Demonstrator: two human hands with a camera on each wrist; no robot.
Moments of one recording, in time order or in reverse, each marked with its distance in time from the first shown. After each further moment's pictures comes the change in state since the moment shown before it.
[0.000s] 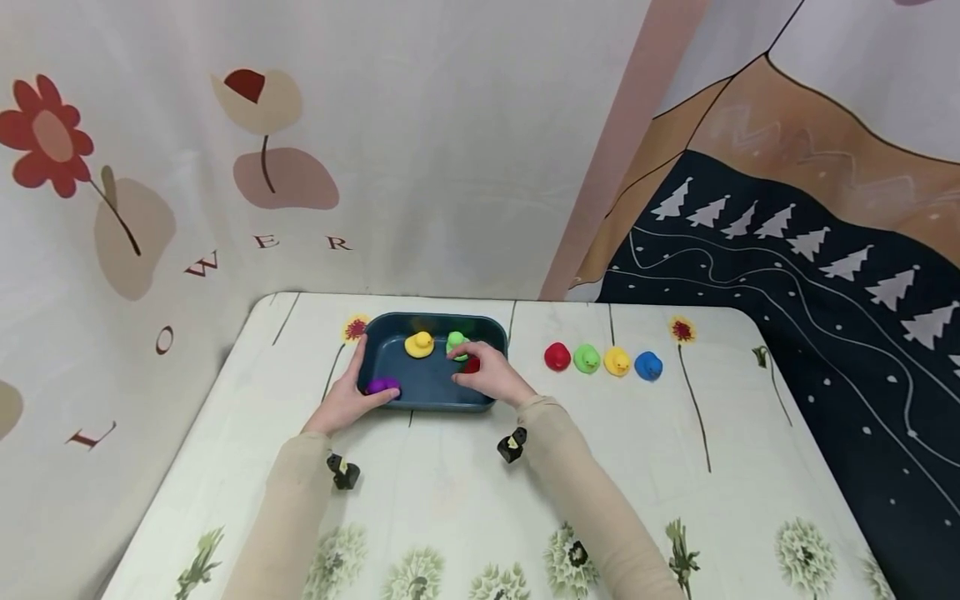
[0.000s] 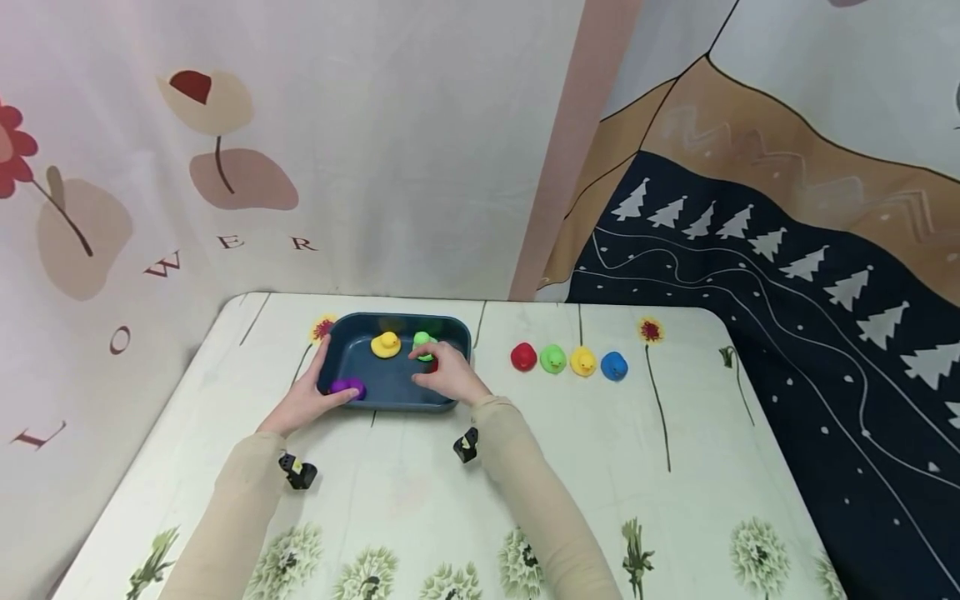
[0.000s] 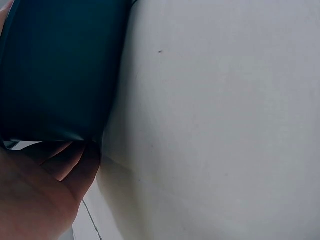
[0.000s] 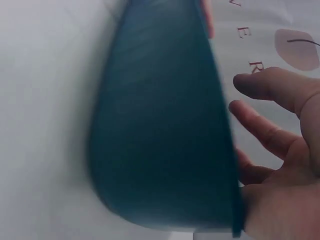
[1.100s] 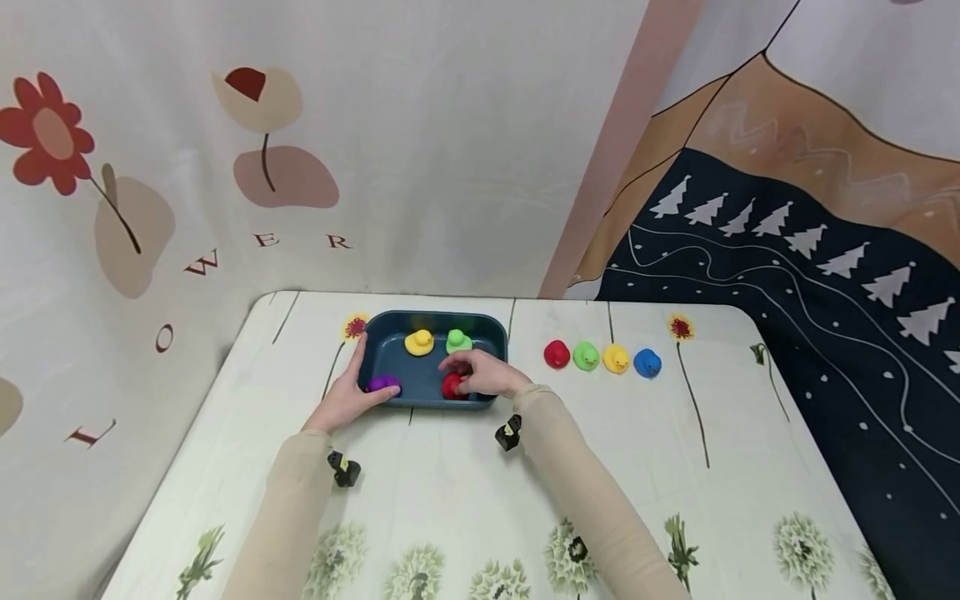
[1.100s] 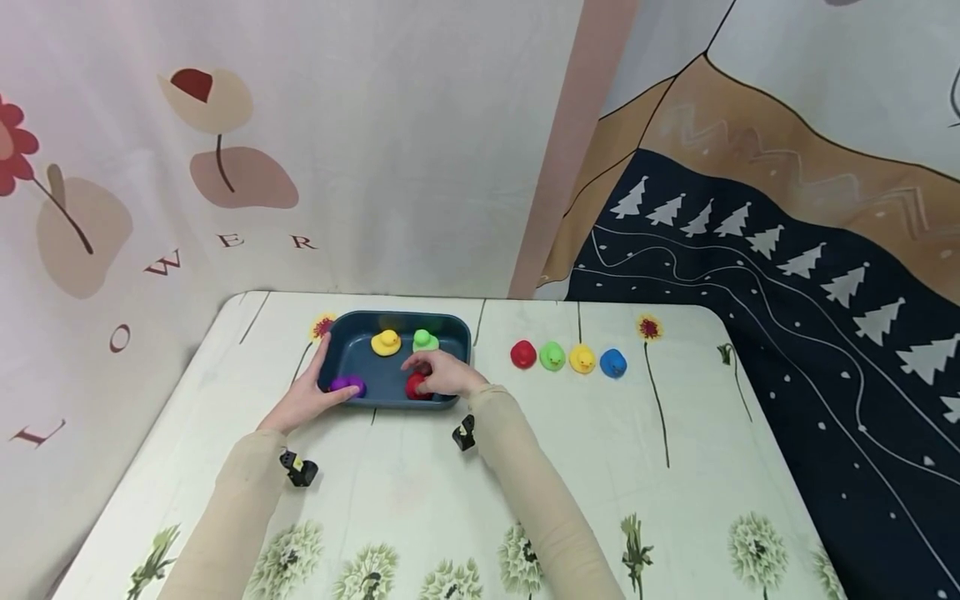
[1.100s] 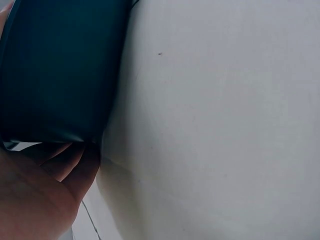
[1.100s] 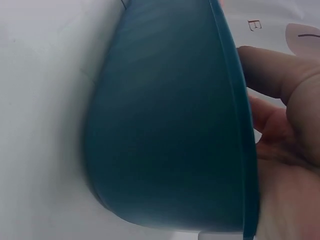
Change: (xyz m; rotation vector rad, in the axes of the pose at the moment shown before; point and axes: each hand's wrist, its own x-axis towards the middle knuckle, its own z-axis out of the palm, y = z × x) left_hand 0.001 -0.002 0.000 0.006 0.001 -0.017; right_hand 0.016 0.004 0.001 -0.060 -0.301 0.058
